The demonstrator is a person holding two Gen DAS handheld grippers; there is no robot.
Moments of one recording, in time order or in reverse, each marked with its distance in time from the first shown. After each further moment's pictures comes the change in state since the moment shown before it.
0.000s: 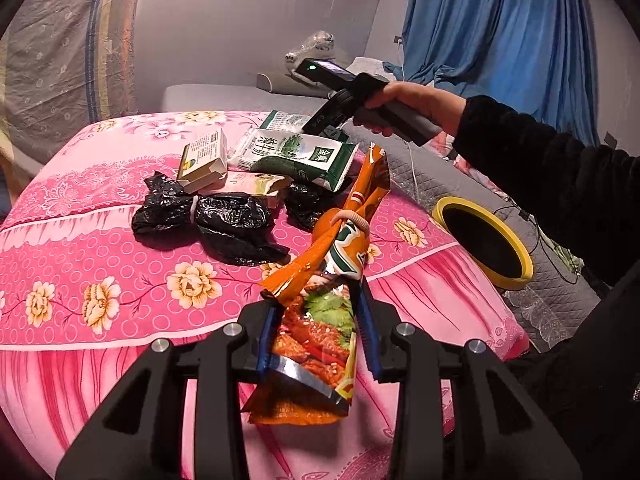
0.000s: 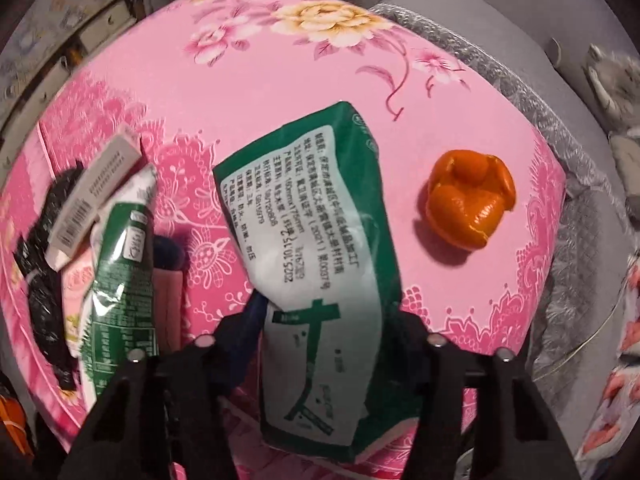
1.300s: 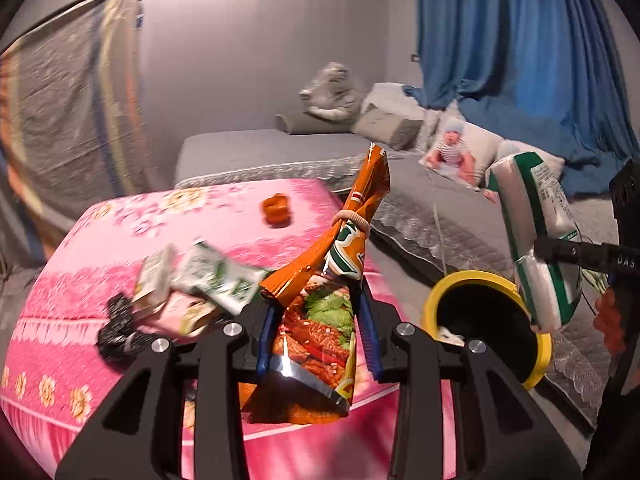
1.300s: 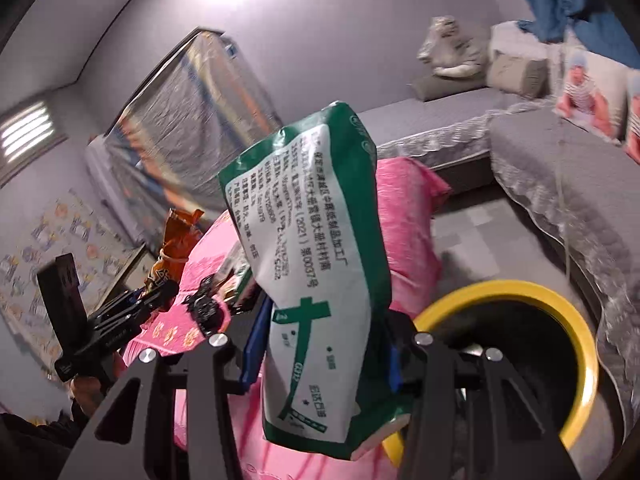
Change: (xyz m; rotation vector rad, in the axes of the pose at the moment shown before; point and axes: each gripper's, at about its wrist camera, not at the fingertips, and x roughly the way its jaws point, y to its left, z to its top) left arm 0.069 -0.153 0.127 0.088 -0.099 0.183; right arm -0.234 -0.045 -0.402 0.616 -0.745 0.182
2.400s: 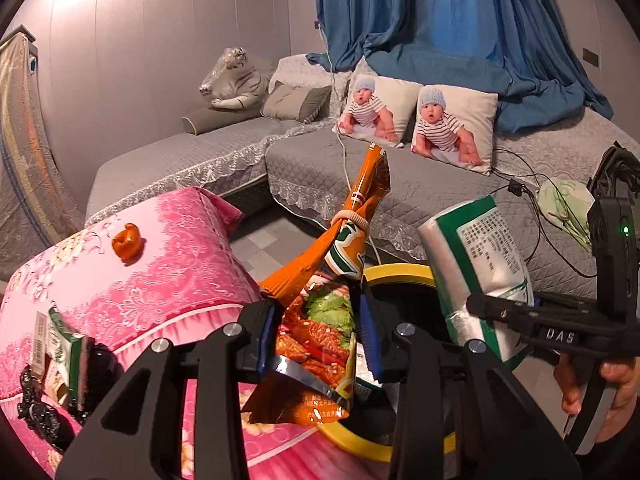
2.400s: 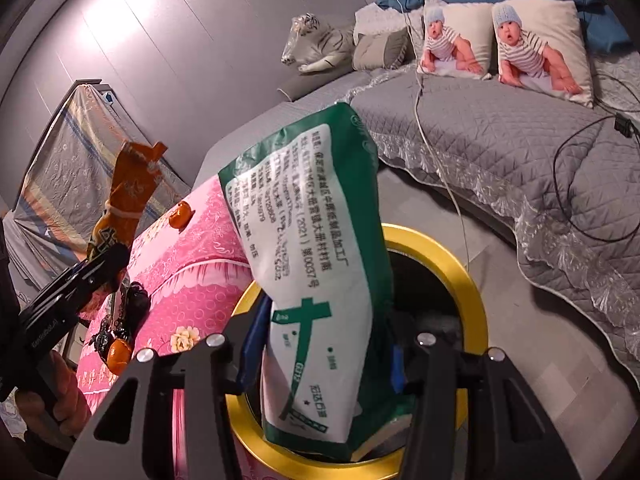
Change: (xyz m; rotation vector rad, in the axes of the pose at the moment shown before) left arm 0.101 -0.171 0.015 0.218 0.089 -0.194; right arm -0.011 -0.136 -0.060 0.259 -0.022 -0.292
